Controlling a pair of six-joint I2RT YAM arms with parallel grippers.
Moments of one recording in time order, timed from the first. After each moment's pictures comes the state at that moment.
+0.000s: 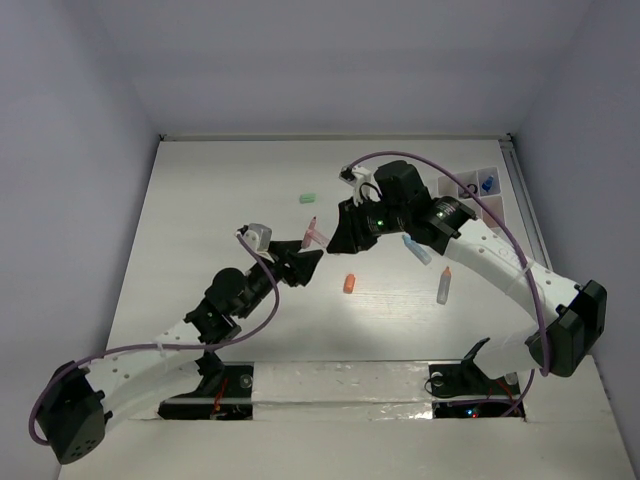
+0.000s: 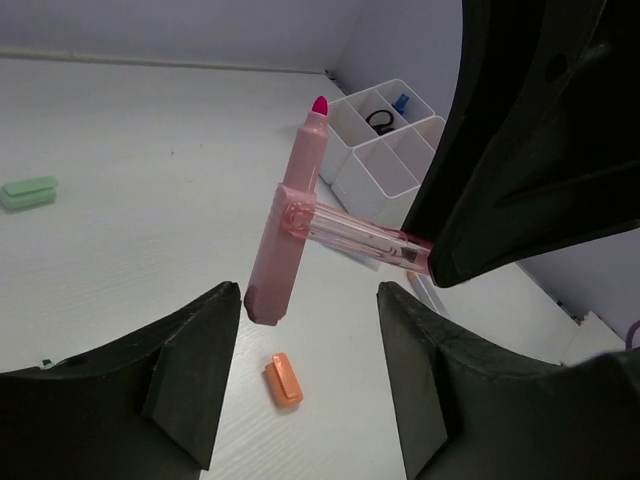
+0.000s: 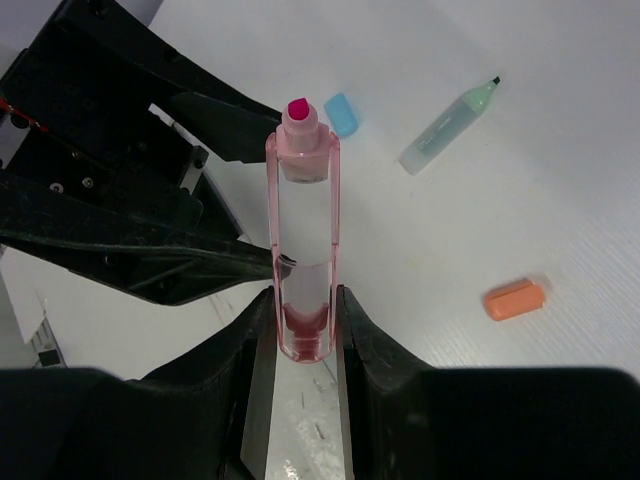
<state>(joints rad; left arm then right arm) -0.82 0.76 0.30 0.56 -0.12 -0.43 0.73 1.40 1.35 -0.58 -0.48 0.33</state>
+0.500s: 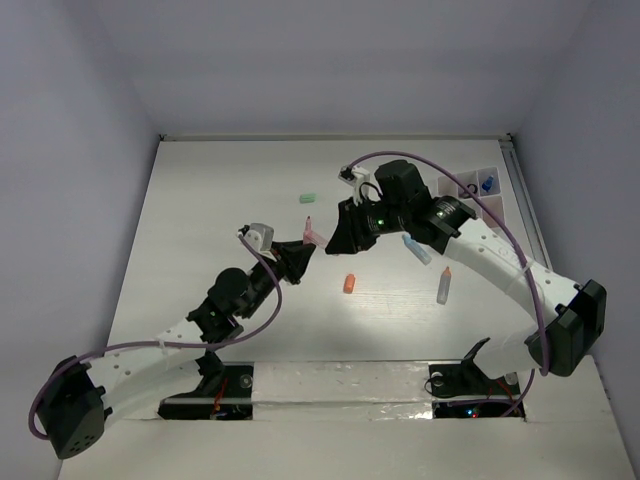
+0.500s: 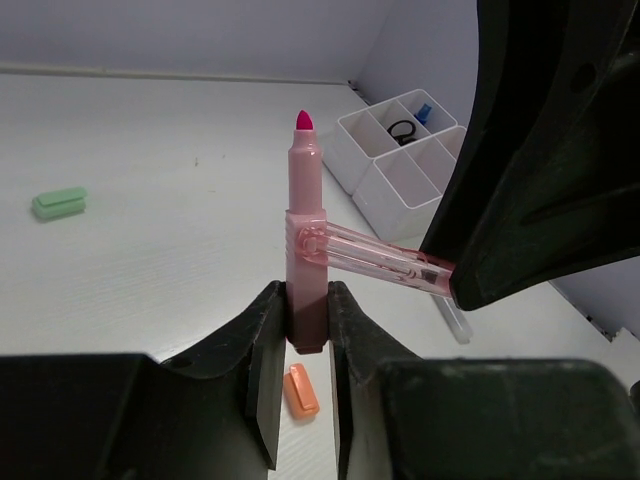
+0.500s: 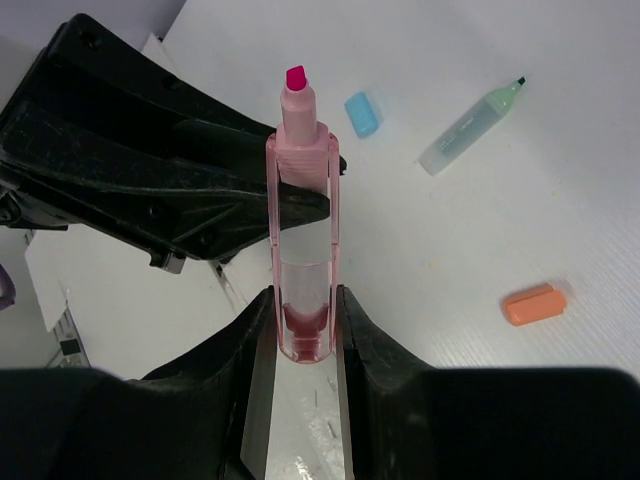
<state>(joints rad) -0.85 0.79 0.32 0.59 -0.21 -0.39 0.72 1.40 1.35 -0.57 -0.54 0.34</state>
